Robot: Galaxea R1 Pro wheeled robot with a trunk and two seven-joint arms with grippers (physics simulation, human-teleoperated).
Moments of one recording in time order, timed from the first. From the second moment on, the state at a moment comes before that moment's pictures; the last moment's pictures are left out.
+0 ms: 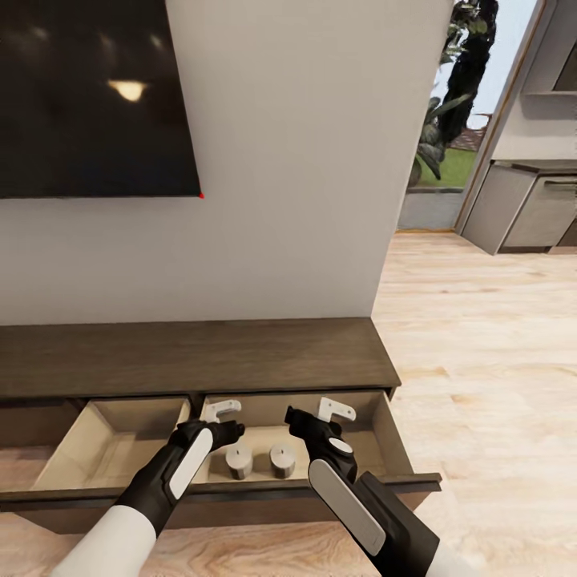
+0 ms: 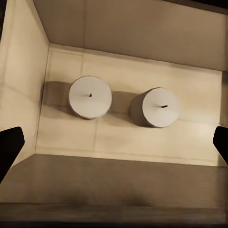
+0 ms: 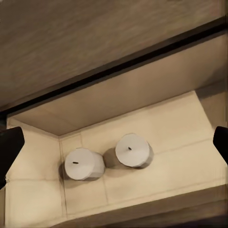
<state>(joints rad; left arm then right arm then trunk) -0.60 -0.02 -0.24 -0.87 0.54 0.62 0.31 -0.51 0.04 0.73 -1.27 -0.93 0.21 -0.83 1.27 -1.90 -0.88</state>
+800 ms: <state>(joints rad) -0.60 -0.02 -0.24 -0.87 0.54 0.62 0.31 -0.51 0.04 0.73 -1.27 -0.93 0.22 -0.83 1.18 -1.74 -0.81</state>
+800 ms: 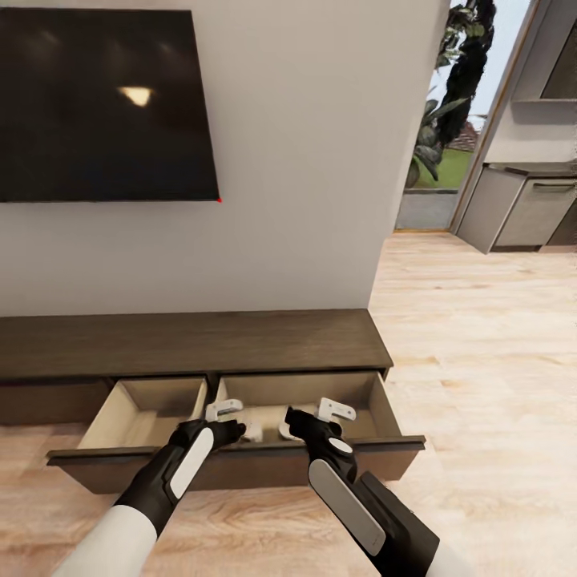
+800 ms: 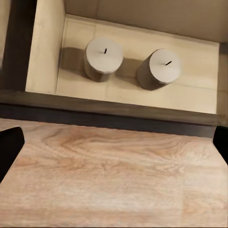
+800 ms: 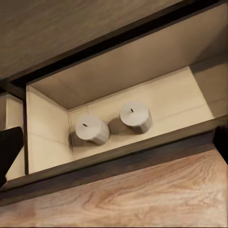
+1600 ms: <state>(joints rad) -0.60 -0.02 -0.24 -0.87 0.54 0.62 0.31 -0.51 0.04 0.73 -1.28 -0.91 0.25 -0.84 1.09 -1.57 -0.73</state>
